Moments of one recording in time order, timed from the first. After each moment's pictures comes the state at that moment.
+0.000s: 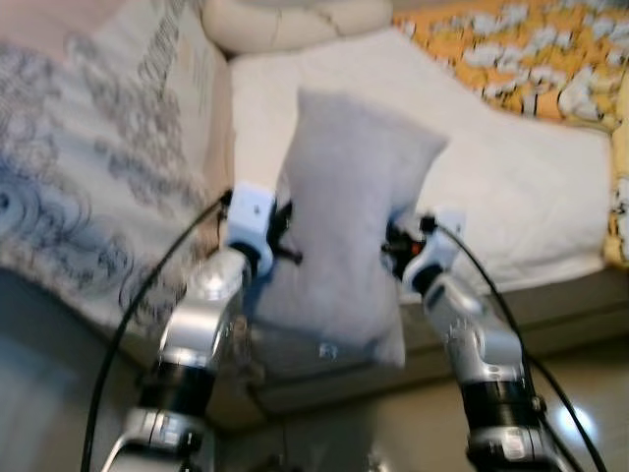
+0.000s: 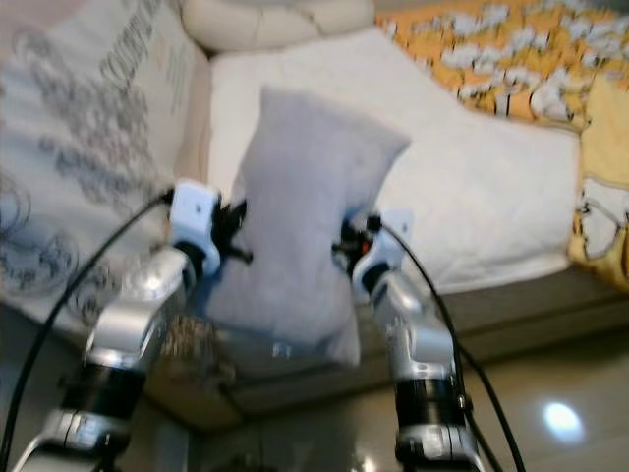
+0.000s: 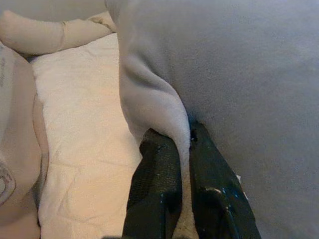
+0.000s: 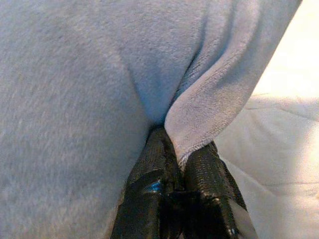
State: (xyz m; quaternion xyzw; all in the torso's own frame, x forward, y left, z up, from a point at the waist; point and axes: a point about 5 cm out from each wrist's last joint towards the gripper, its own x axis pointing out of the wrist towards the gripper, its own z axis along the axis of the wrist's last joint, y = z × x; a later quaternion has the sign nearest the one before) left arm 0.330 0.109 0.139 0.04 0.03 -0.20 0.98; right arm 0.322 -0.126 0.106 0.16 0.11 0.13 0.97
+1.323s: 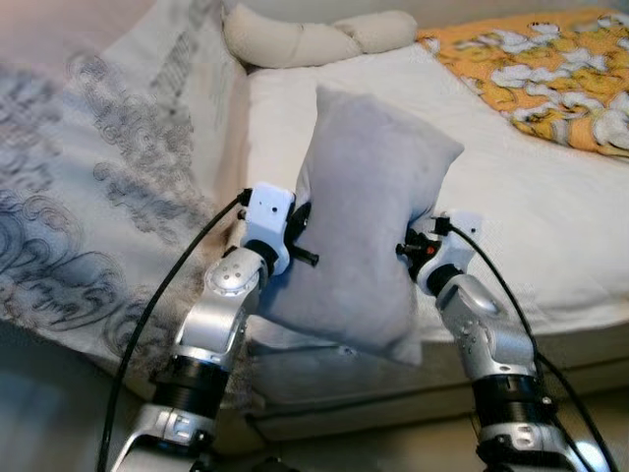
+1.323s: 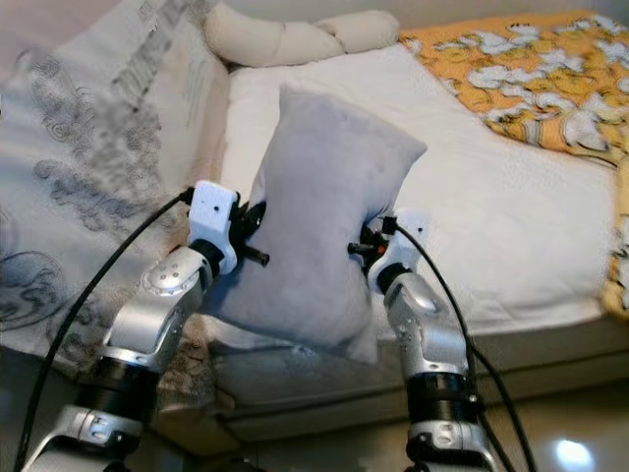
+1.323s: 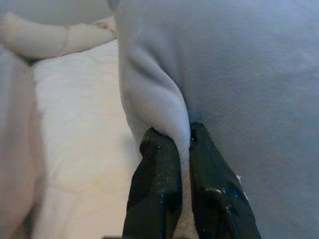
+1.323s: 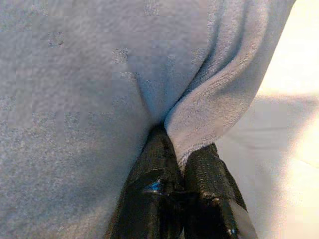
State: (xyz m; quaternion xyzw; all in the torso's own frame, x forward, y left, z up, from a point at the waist) left arm 0.331 0.104 0.137 0.04 0.04 -0.20 0.98; right arm 0.325 -0.135 0.099 0.16 0.12 0.12 0.97
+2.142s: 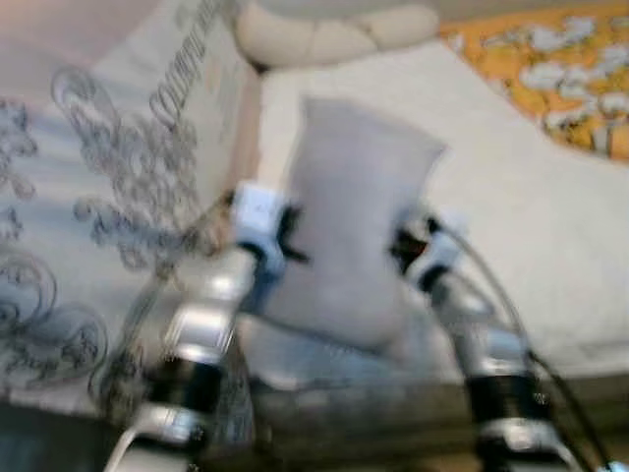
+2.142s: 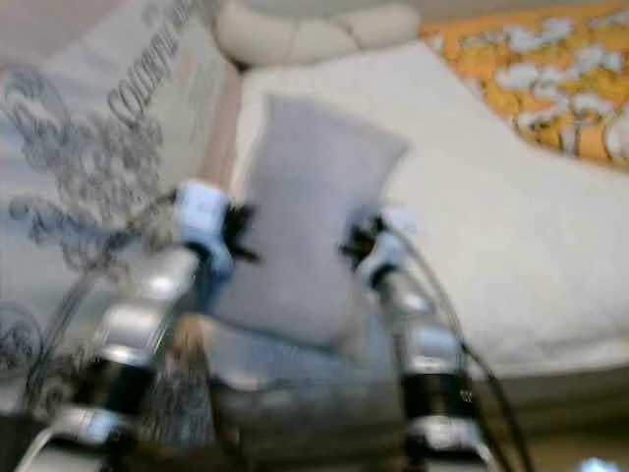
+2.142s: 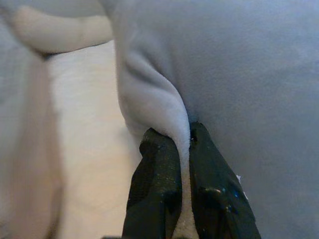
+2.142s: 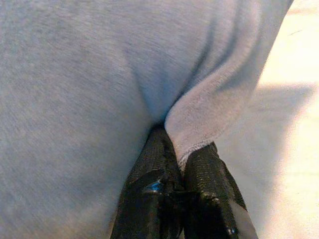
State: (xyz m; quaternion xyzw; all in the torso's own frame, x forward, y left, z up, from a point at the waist) left arm 0.331 0.096 0.135 0.04 0.04 -0.22 0.97; right arm 0.326 -0.142 0.098 0.15 0.11 0.11 0.98
